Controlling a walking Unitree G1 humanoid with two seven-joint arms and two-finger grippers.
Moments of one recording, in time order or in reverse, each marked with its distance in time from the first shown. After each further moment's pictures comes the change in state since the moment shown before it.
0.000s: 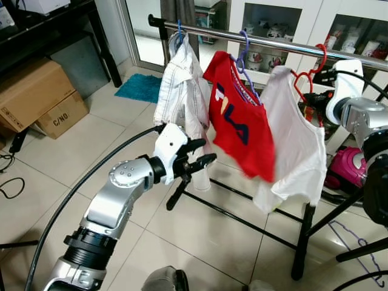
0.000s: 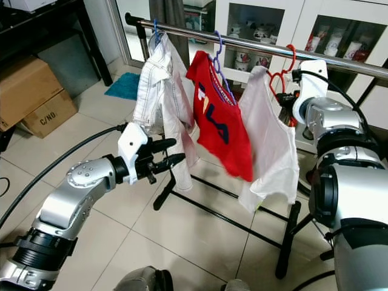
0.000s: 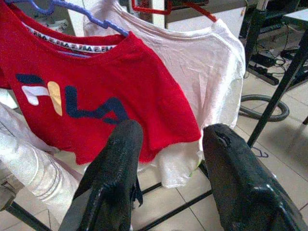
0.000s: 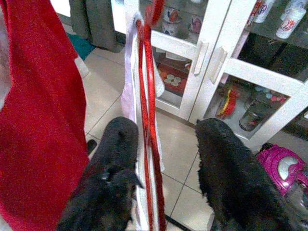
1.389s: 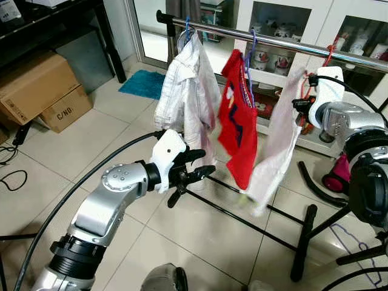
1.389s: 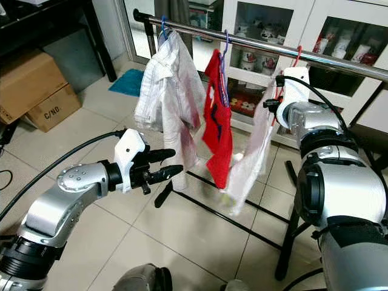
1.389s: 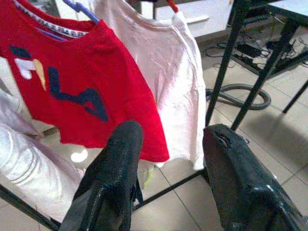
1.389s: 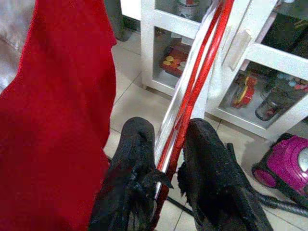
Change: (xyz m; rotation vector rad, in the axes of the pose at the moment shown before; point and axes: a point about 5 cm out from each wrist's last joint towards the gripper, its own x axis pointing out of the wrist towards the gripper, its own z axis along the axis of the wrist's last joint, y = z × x) left arm -0.012 -0.011 0.002 -0.029 0.059 -0.062; right arm 0.010 0.026 -0.015 0.047 0.055 0.000
